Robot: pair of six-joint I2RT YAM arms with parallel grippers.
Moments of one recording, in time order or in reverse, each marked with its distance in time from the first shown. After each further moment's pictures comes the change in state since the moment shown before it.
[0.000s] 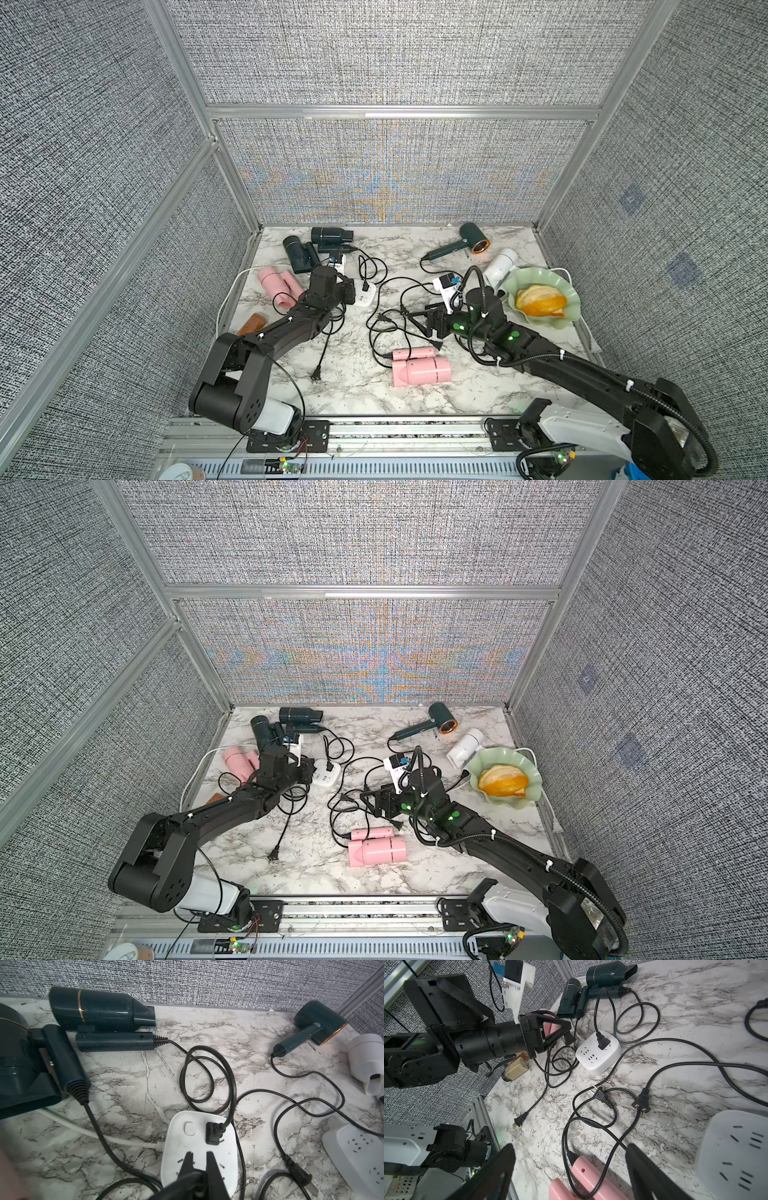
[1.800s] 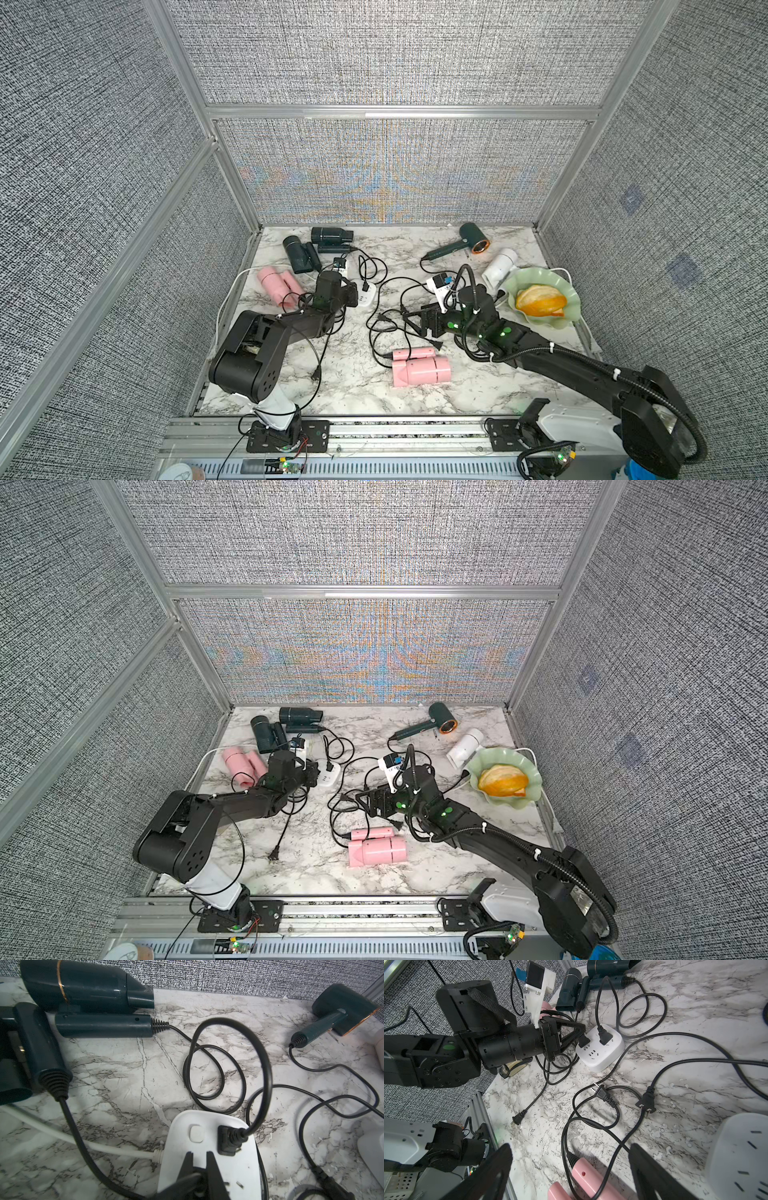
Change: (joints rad) left arm 0.001 0.159 -0.029 0.176 -0.021 -0.002; right arm 0.012 0.063 0.027 0.005 -0.007 -0.003
